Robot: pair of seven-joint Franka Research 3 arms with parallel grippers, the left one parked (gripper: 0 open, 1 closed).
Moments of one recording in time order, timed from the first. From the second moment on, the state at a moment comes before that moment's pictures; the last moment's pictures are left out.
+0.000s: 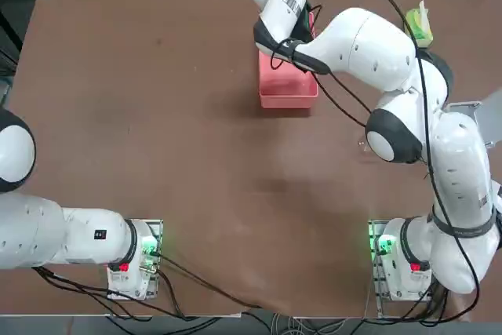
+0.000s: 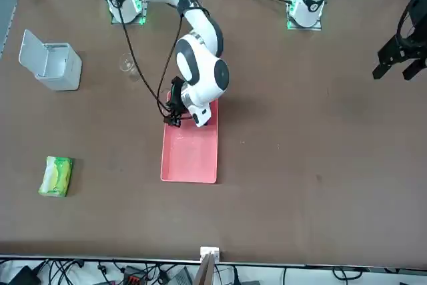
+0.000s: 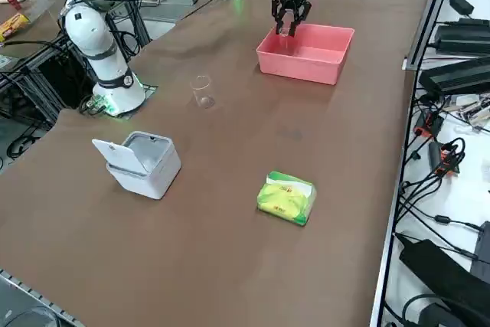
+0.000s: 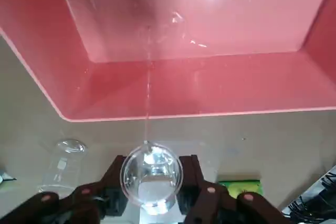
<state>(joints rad) 0.83 0.82 -0.11 -1.09 -0.41 1.41 -0.70</state>
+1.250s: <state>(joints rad) 0.84 0.87 -0.12 -1.09 -0.47 1.37 -0.69</state>
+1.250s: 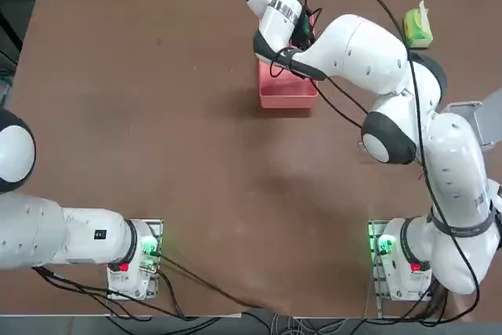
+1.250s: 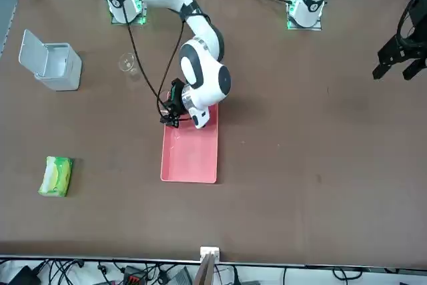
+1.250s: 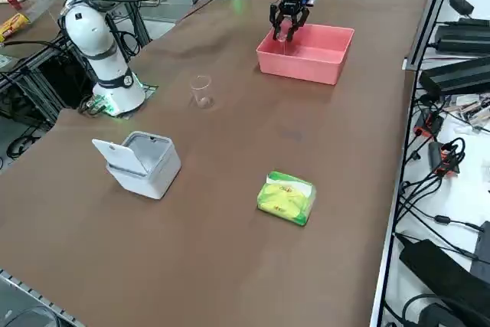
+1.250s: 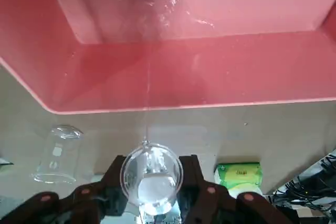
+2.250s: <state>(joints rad) 0.84 0.89 -0.13 -1.08 -0.47 1.37 -0.67</state>
